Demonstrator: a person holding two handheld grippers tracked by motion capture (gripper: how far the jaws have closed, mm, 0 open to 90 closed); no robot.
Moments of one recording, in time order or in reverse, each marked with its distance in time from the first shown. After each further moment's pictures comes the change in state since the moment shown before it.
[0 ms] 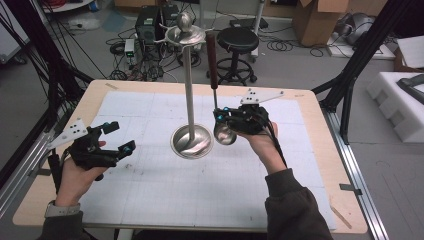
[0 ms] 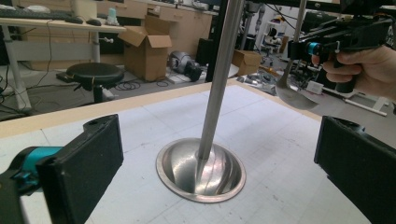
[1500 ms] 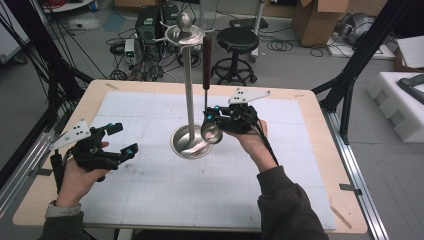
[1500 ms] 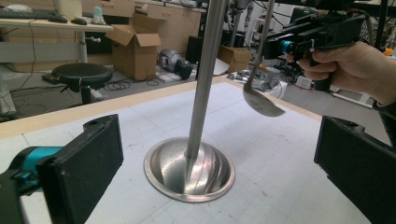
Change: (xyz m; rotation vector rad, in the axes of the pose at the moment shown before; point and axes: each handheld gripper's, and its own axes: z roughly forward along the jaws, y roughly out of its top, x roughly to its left) left arm -0.005 0.000 0.003 0.012 -0.048 0.017; right arm 0.009 0.005 0.023 0.007 -0.012 -0.026
